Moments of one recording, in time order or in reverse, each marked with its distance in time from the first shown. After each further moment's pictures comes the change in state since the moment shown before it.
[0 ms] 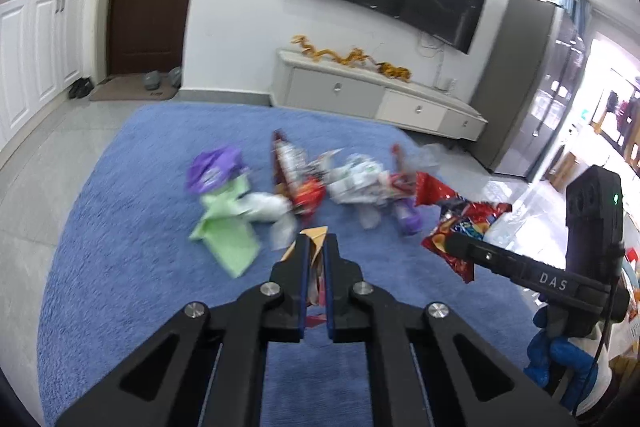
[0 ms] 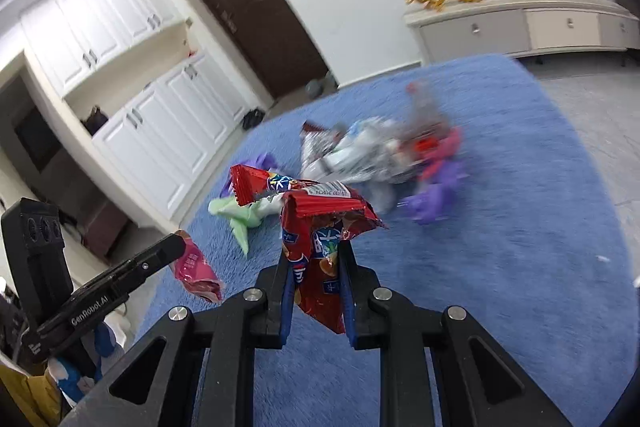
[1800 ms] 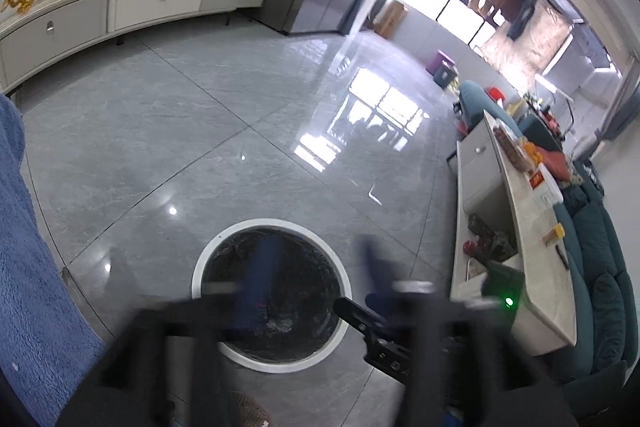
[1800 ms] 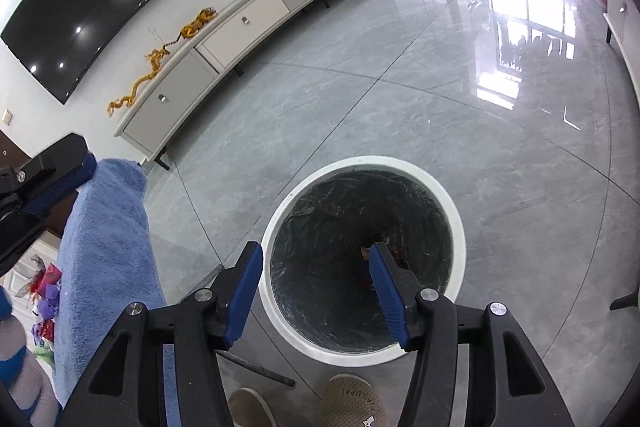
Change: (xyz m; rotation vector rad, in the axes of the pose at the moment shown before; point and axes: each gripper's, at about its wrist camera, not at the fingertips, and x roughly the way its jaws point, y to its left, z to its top) left arm 0.226 -0.454 -0.051 0.377 0.447 -0.617; right arm -0.227 -0.308 -0.124 0.660 -0.208 -0.627
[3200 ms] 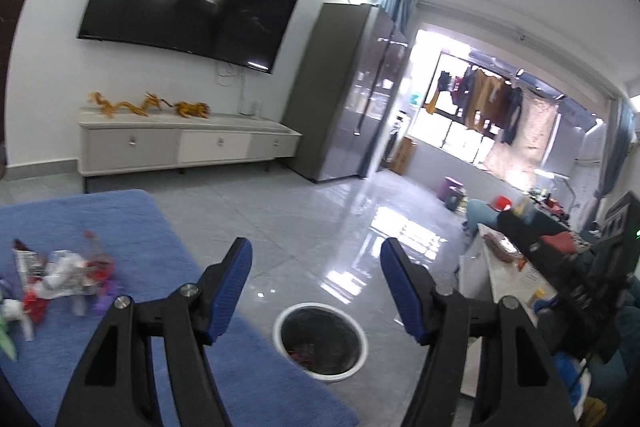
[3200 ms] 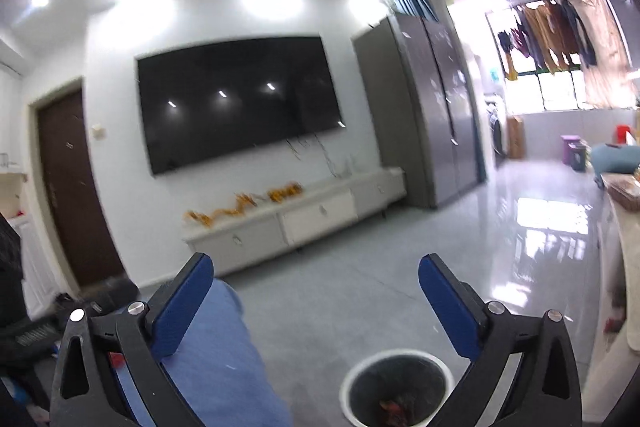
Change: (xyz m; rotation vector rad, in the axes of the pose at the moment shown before) left arm -0.352 0.014 -0.113 0.023 -0.556 0.117; right arm -0.270 0.203 -0.068 -0.398 -0.716 0.115
